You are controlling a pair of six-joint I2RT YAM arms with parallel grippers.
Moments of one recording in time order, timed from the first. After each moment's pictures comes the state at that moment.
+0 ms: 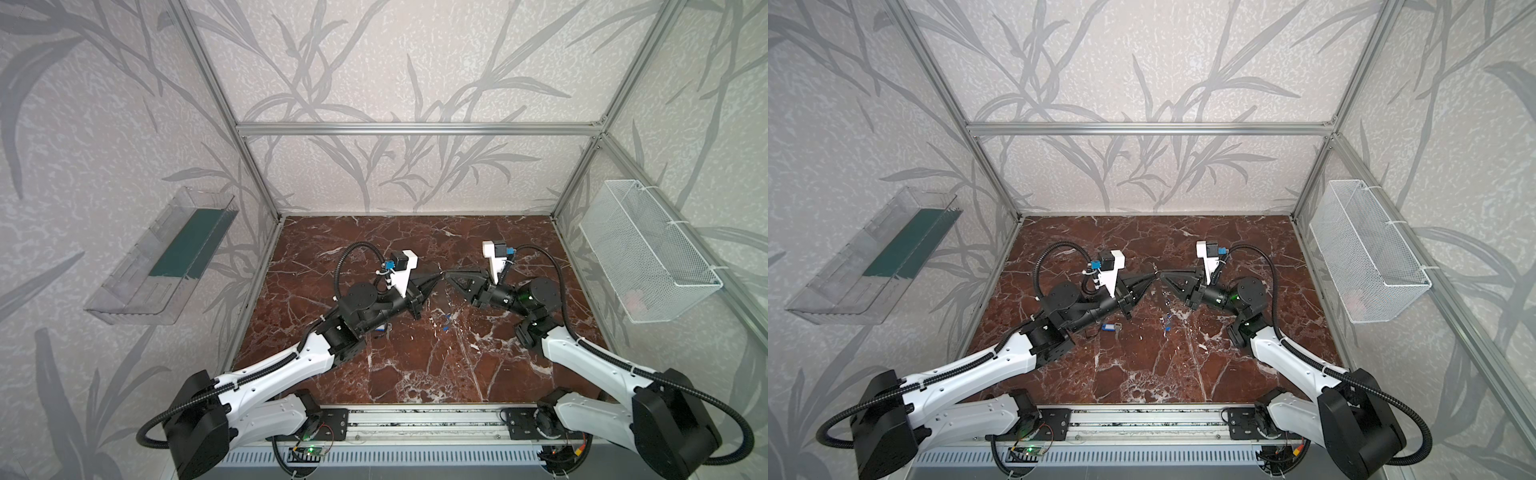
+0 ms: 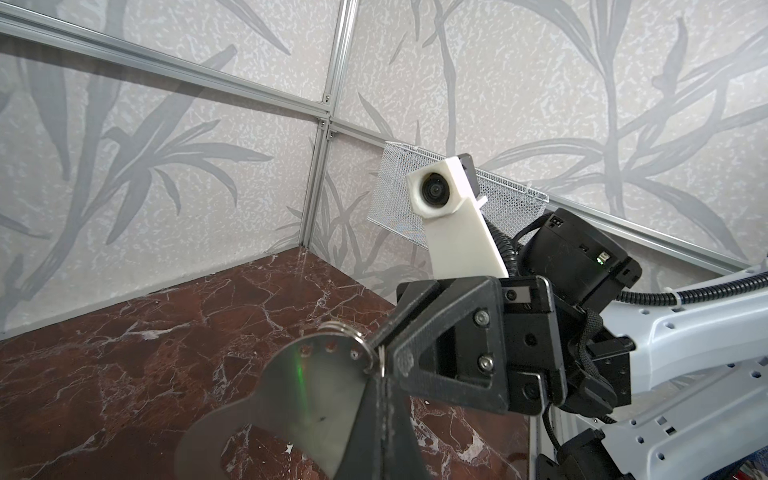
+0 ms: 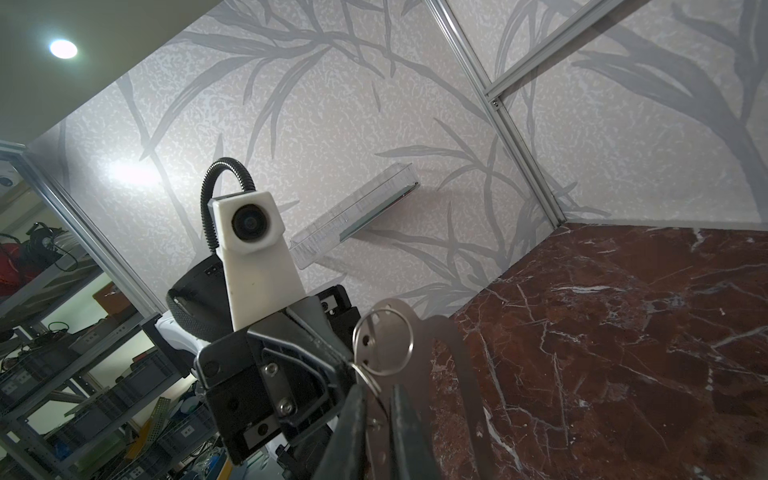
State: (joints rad) left arm -0.85 1.12 0.72 0.50 0.17 -0.31; right arm 0.47 1.16 0.54 0.94 -0.77 0.85
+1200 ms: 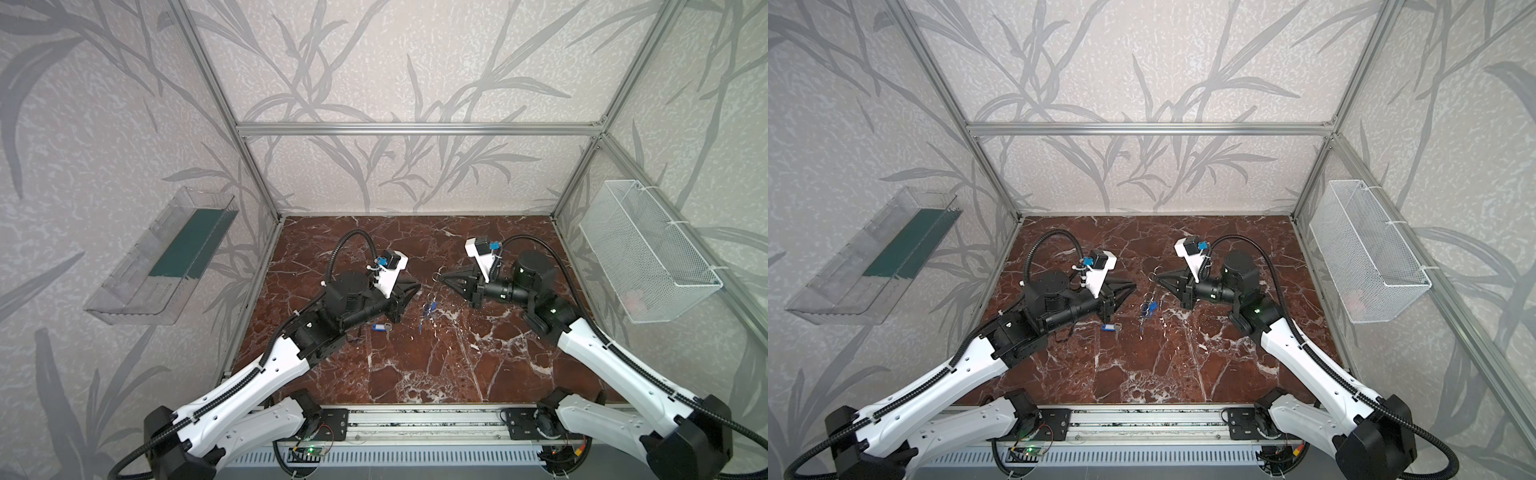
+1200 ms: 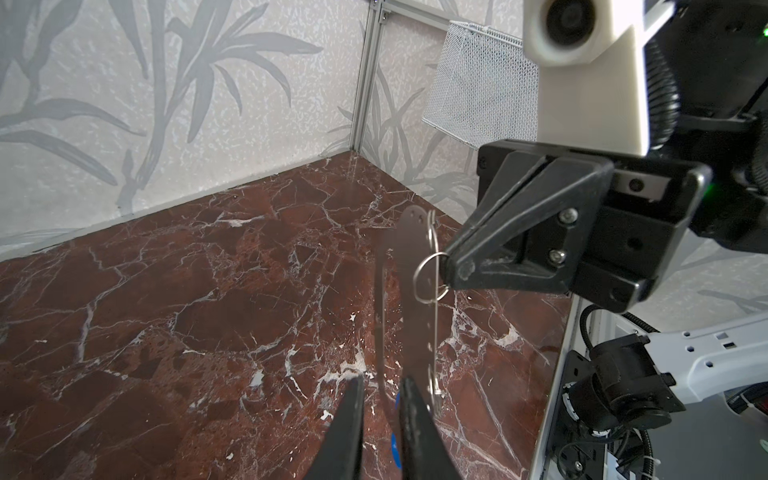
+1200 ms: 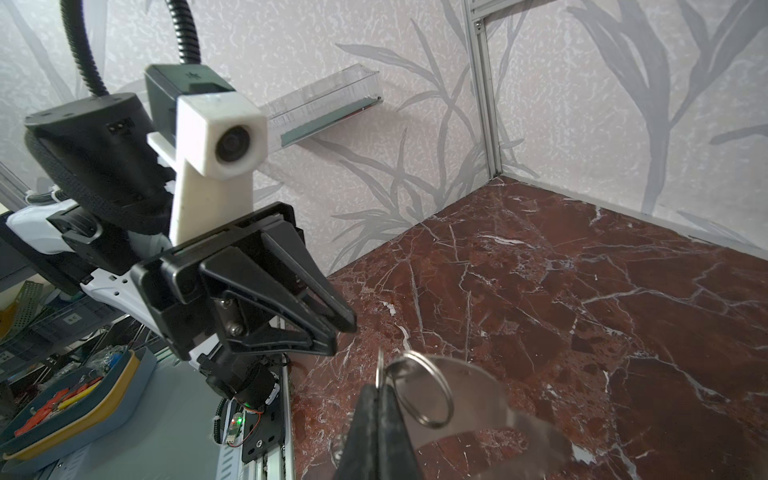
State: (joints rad) left arm -0.76 0.96 0.88 -0.17 0.19 -0.20; right arm 0.53 1.07 0.88 0.03 -0.74 0.23
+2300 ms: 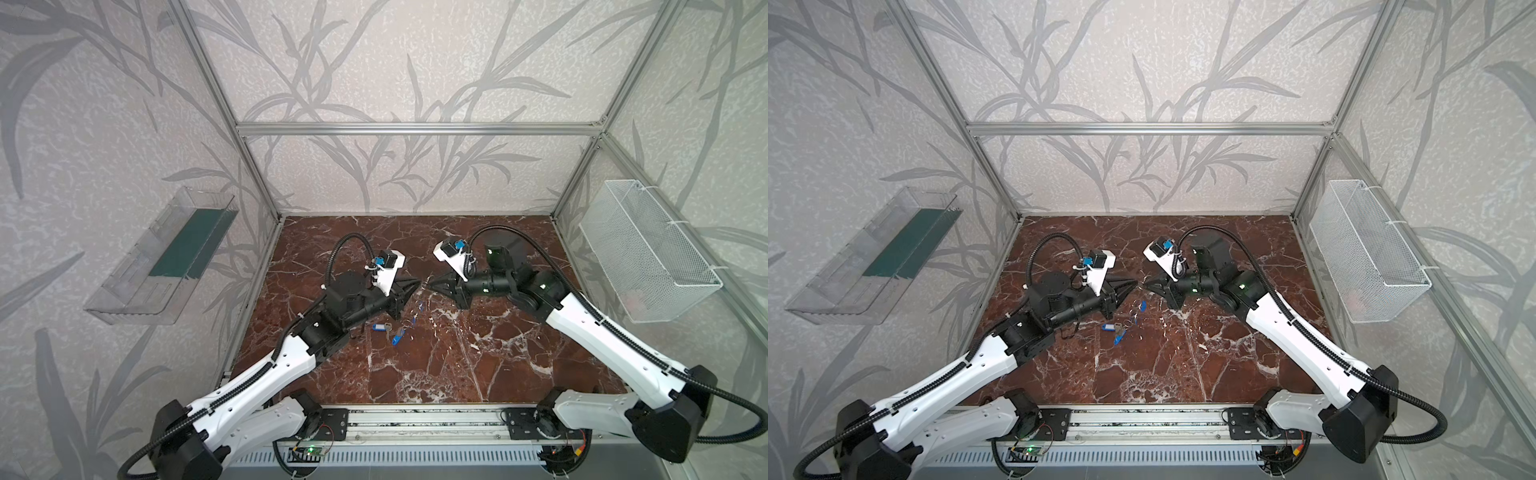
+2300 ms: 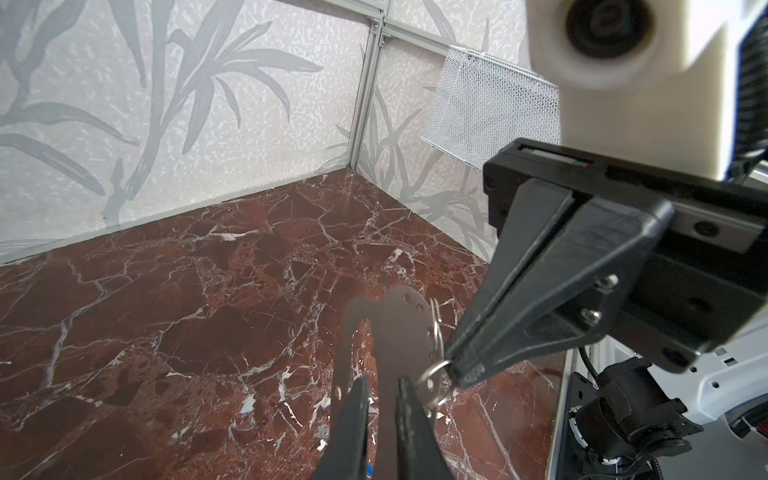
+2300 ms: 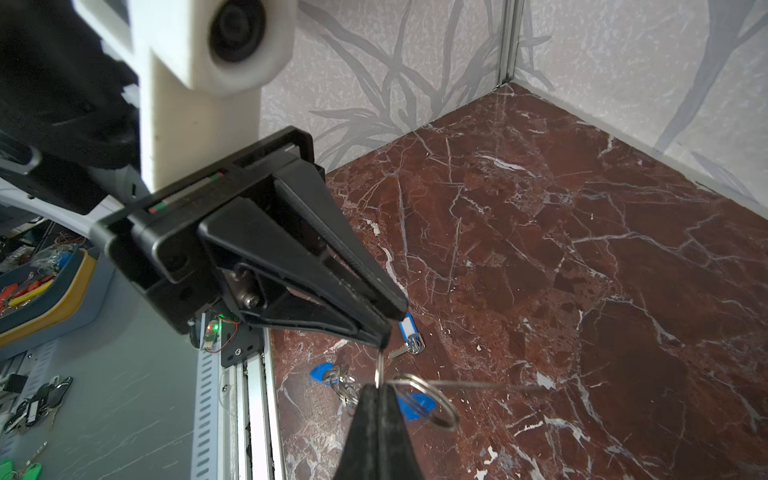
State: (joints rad) left arm -0.71 1.00 0.77 0.05 0.25 -0.23; right arm 0.66 1.25 1.21 -0.50 -0.59 -0.07
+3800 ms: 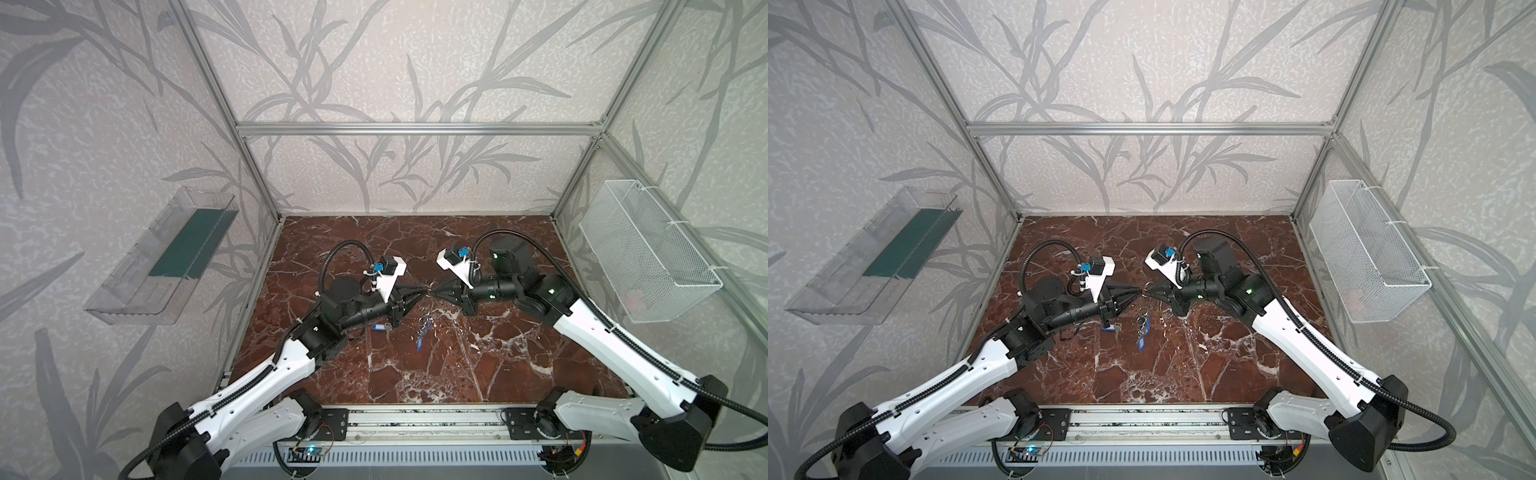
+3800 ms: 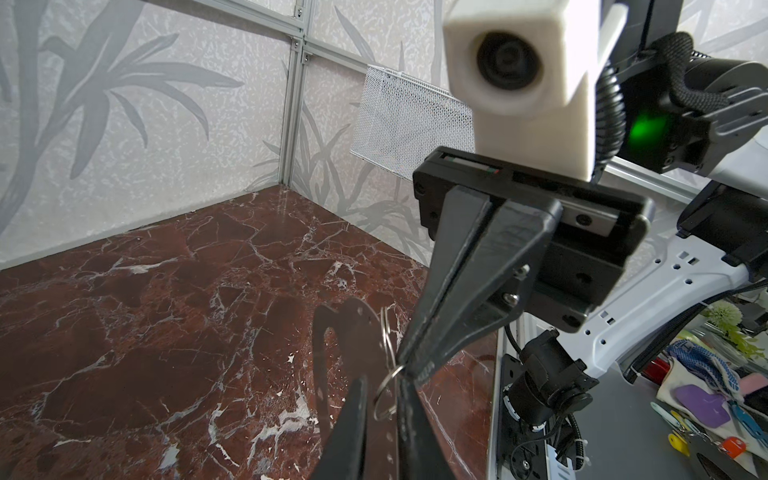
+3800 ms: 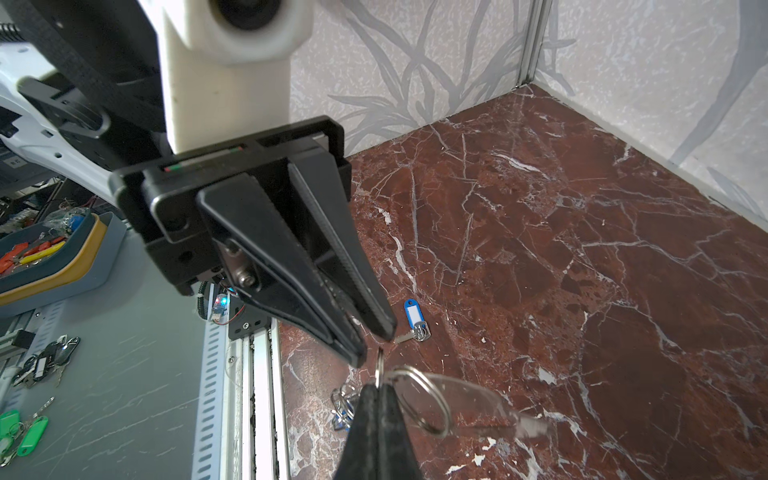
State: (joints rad) left arm -0.69 0.98 0.70 0.19 0.47 -0.26; right arm 0.66 1.20 1.20 -0.56 -0.63 -0.14
